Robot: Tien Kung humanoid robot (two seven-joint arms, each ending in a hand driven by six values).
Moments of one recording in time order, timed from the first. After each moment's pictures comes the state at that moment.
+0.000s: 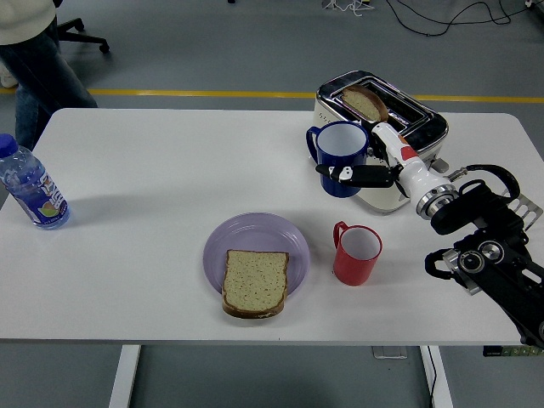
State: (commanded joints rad) left arm -0.11 0.02 -0.48 -0.18 0.57 0.09 0.07; right arm 0.52 -0.31 0.91 1.54 -1.27 -0.30 -0.31
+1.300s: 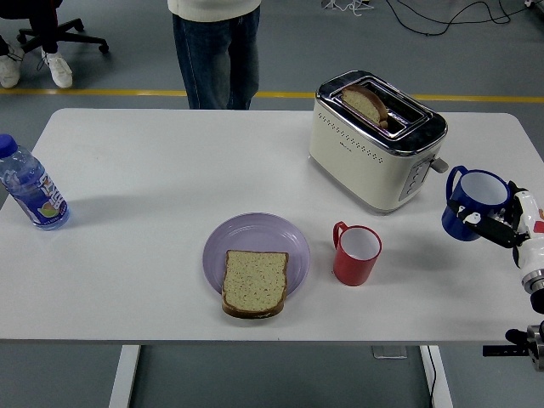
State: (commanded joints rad) left arm -0.11 0.02 -0.48 -0.18 0.59 0.09 0.07; right arm 0.04 -0.24 1.36 1.46 -1.35 -0.39 -0.07
